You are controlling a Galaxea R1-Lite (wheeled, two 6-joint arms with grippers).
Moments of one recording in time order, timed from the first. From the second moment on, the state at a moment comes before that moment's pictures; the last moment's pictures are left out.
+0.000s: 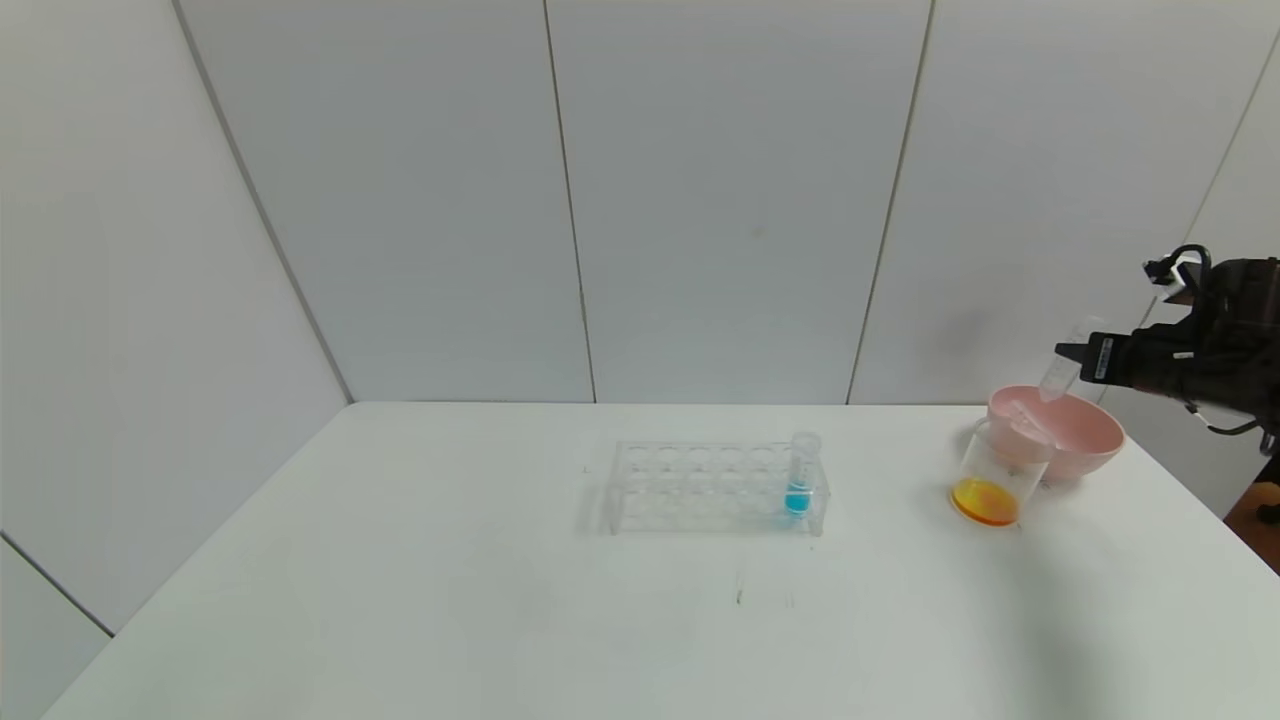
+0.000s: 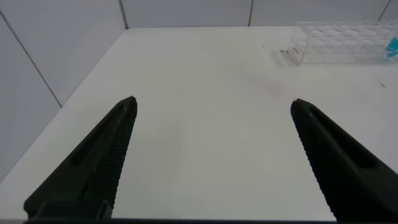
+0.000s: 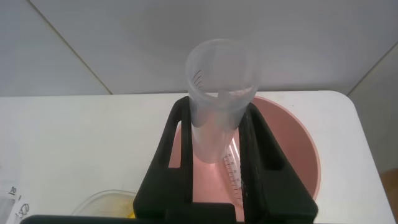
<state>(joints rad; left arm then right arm) 0.00 0.00 0.00 0.00 0.00 0.00 -0.28 2.09 -1.35 -0.41 0.31 0.04</state>
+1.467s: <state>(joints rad) 0.00 0.00 0.00 0.00 0.00 0.00 -0.21 1.05 -0.73 -0.40 0.27 0.02</state>
